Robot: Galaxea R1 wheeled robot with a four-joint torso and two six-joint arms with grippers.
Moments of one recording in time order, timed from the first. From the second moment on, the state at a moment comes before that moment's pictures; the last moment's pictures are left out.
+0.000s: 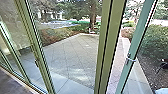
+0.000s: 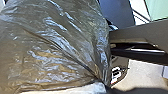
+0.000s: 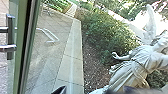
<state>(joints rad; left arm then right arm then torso) 1.56 2.98 -2.58 -0.23 0.02 0.31 -0.22 2.04 -2.02 -1.19 -0.66 0.98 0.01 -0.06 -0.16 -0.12</state>
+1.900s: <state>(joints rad) 1.56 2.98 -2.58 -0.22 0.01 0.32 -0.85 2.01 -1.48 -0.37 -0.52 0.85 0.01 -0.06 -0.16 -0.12</state>
